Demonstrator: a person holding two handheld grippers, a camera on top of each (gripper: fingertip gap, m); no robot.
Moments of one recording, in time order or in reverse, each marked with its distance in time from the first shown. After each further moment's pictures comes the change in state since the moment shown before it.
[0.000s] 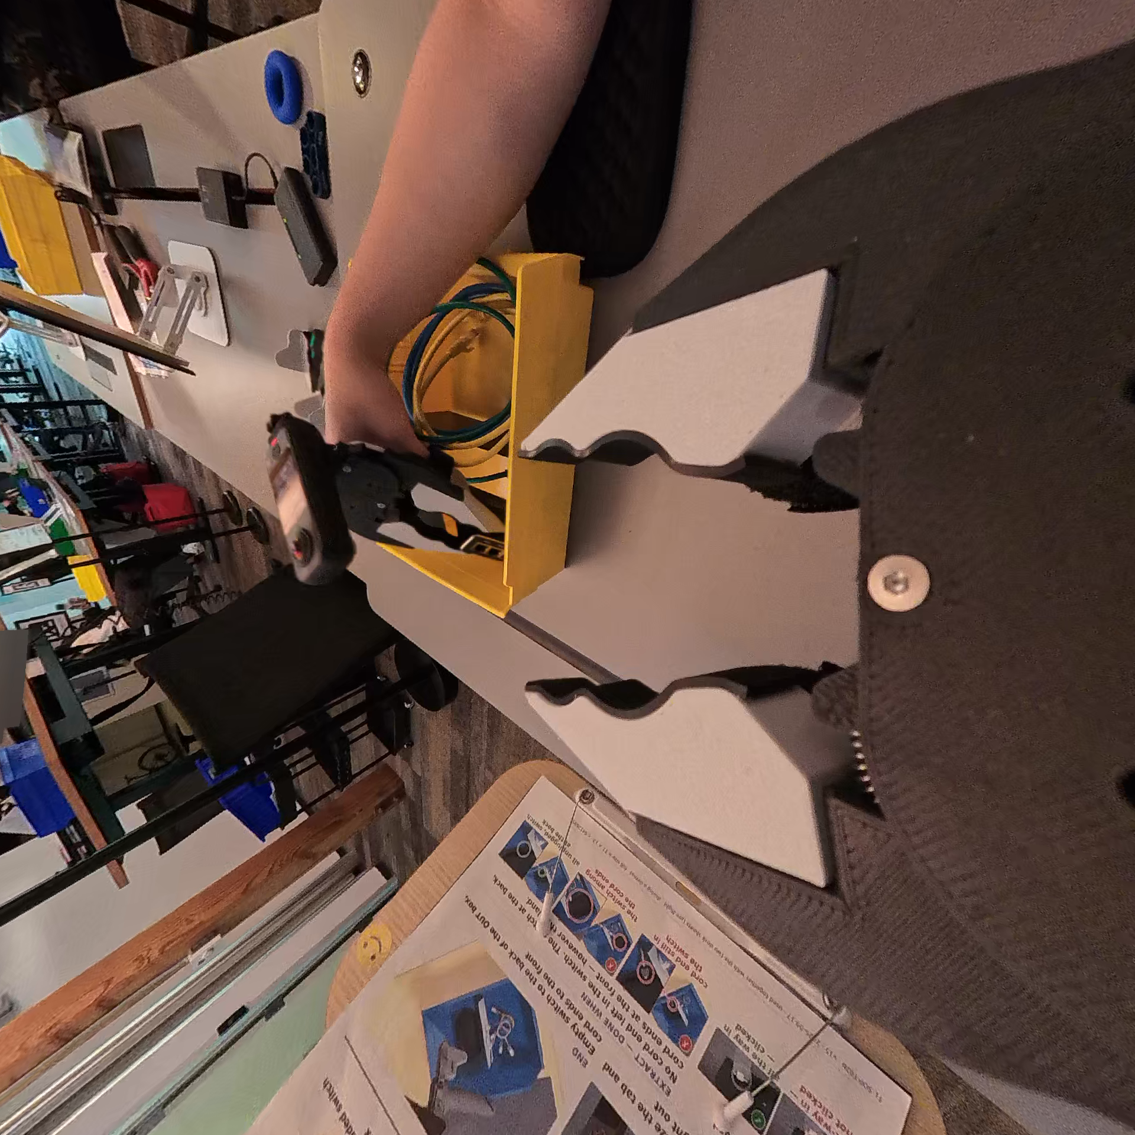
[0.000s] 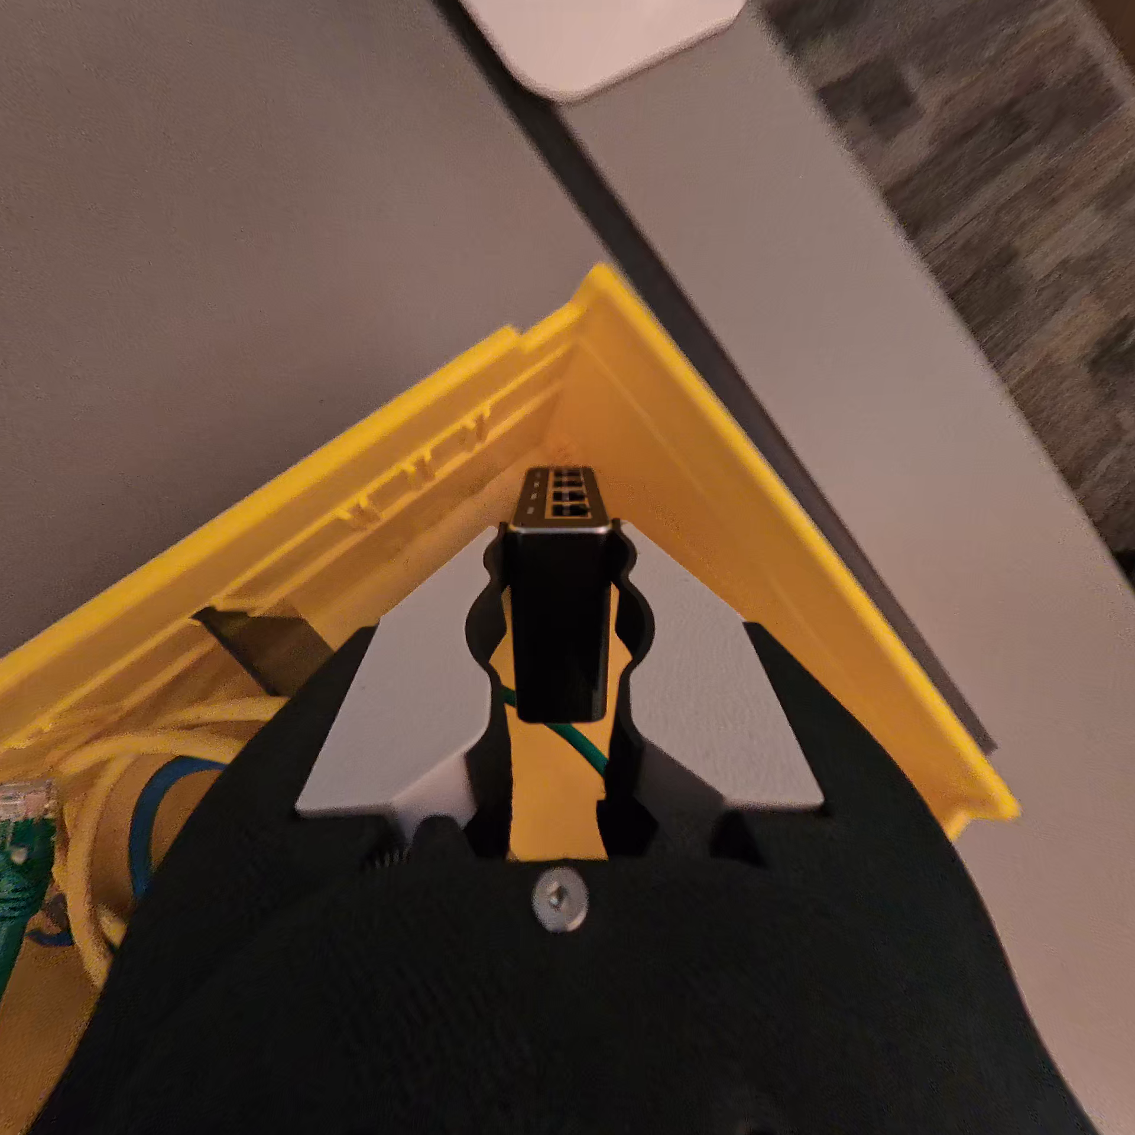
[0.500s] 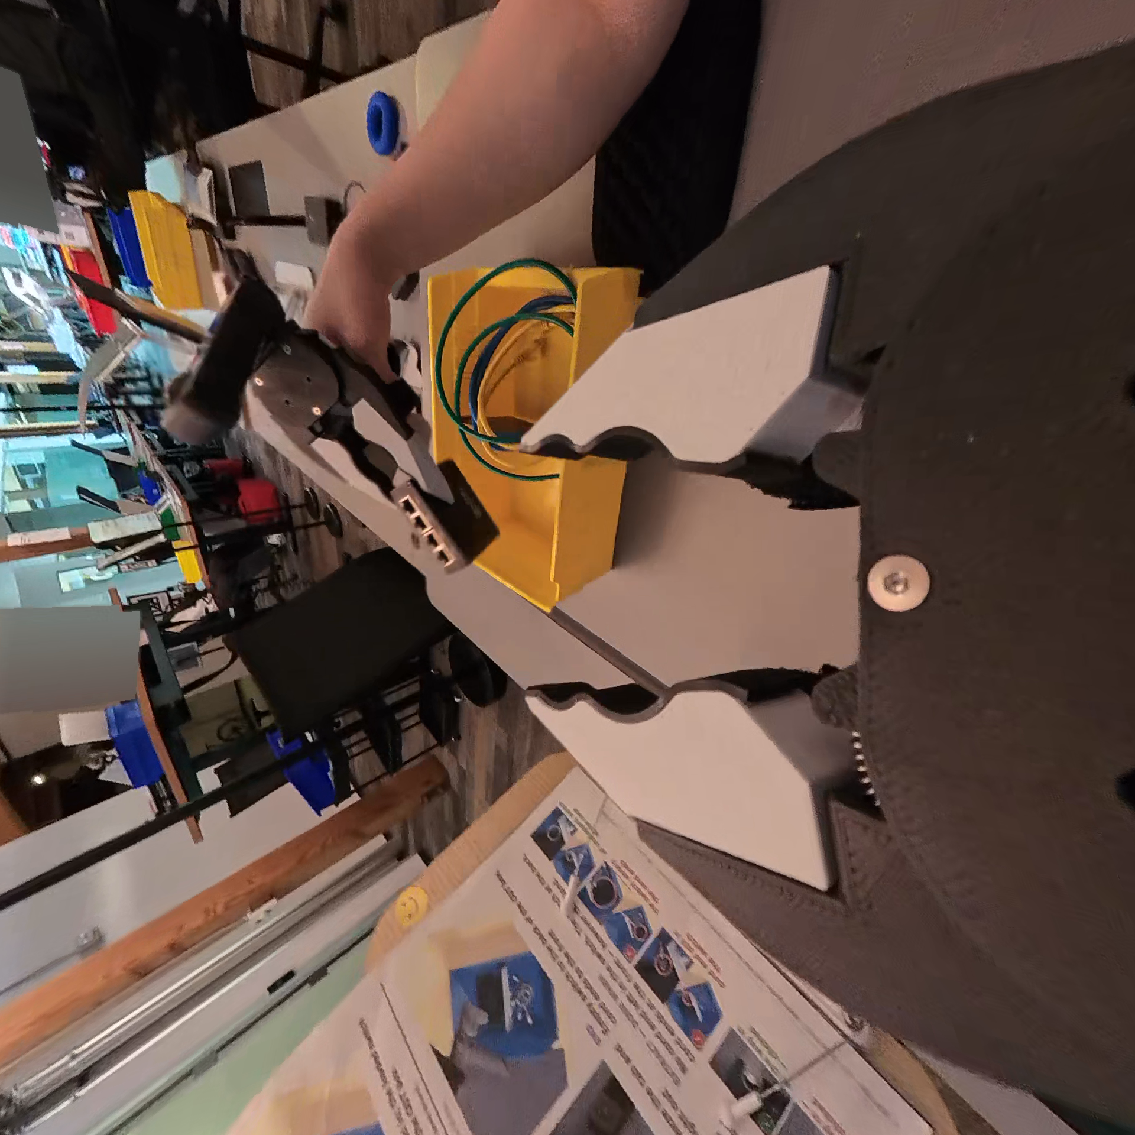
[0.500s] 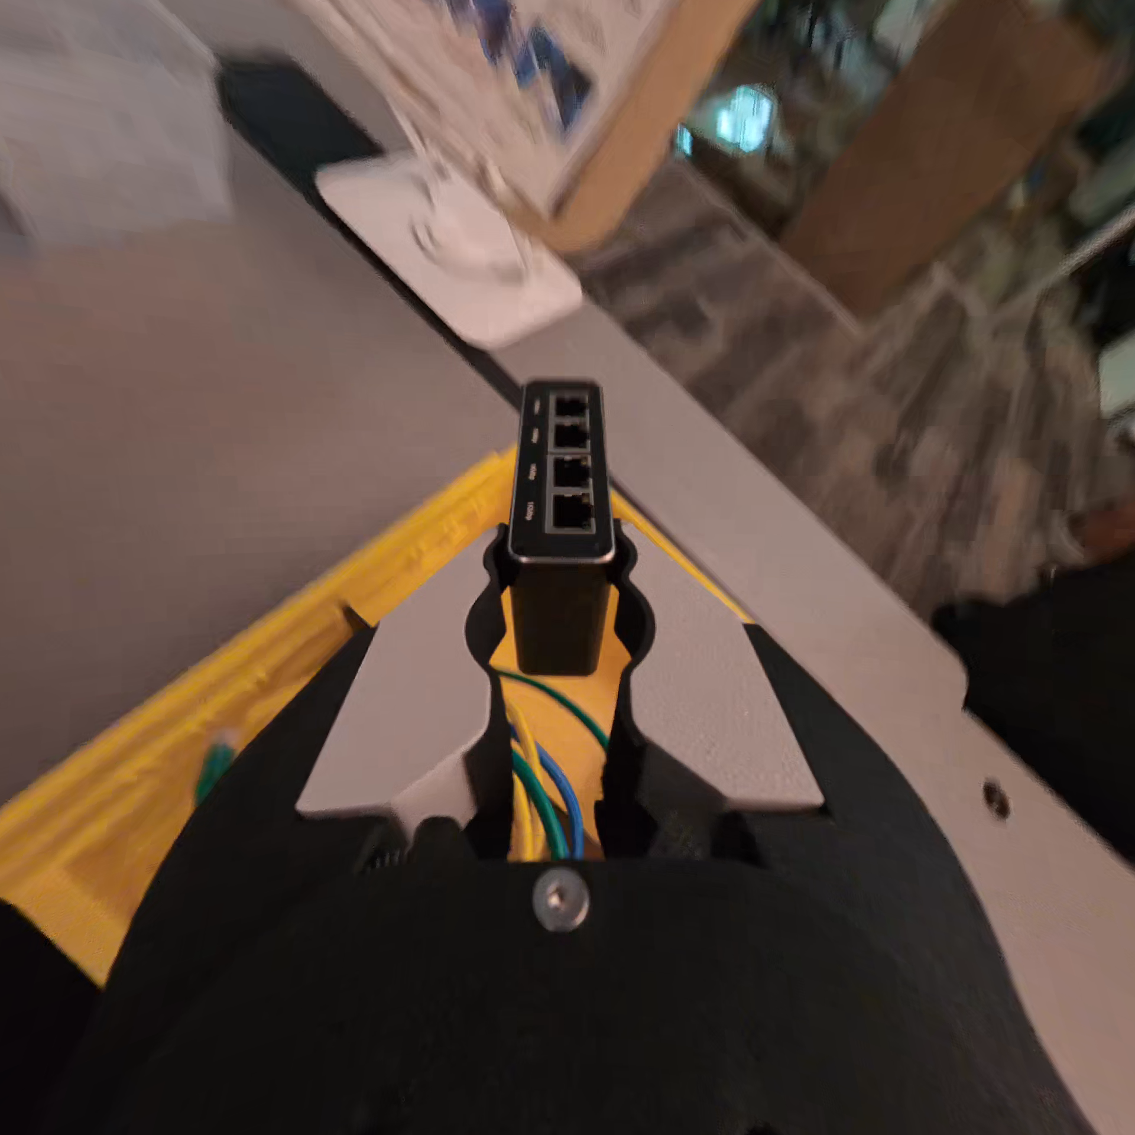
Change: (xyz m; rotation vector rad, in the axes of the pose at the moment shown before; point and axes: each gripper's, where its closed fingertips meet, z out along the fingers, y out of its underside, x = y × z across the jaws) left arm -0.006 -0.018 -0.012 0.117 -0.012 -0.055; right arm 0.000 -0.041 -0.119 0.283 0.213 0.033
